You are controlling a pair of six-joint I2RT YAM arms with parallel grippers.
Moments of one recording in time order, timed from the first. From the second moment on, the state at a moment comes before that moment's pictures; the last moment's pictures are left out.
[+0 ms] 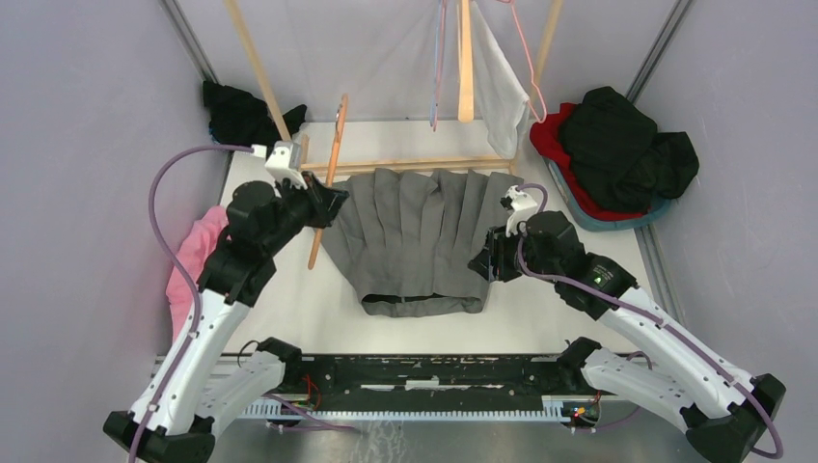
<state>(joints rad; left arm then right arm) -0.36 0.86 1.02 -0.35 0.14 -0.36 0.70 0.85 0.84 -0.55 -0.10 0.44</state>
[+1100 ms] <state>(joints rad) -1.29 1.00 0.86 -0.55 -0.51 -0.48 0.70 0.91 0.58 0.05 -0.23 1.08</state>
